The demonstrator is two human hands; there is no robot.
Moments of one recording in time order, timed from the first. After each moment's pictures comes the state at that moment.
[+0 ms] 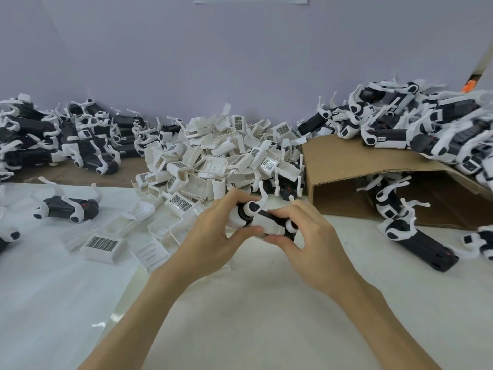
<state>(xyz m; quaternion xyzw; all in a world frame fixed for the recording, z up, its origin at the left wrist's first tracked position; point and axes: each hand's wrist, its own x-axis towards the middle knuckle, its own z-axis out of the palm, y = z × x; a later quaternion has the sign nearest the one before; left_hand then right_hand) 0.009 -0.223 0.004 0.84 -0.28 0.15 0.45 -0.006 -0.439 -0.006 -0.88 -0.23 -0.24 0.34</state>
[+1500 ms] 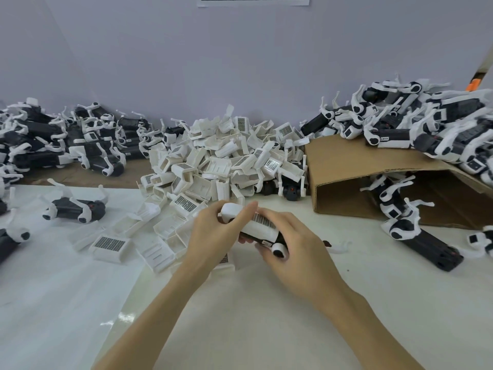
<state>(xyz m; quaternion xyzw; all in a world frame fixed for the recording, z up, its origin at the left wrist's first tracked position) 0.010 -0.235 0.002 0.77 -0.02 0.07 0.64 -0.015 -0.417 -0.020 -0.90 -0.21 -0.19 0.33</state>
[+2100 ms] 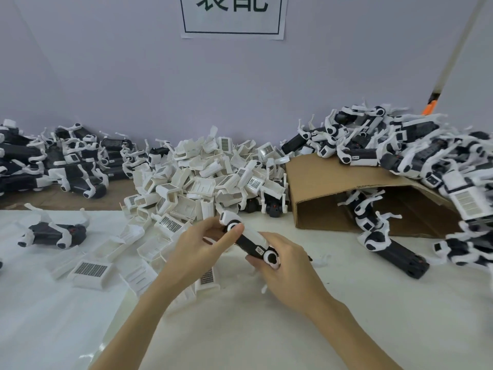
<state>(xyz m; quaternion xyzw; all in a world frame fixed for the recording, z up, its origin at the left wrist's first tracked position) 0.016 -0.220 0.008 0.84 -0.10 0.05 0.54 -0.007 -0.427 -0.022 -0.89 -0.12 -0.11 0.43</state>
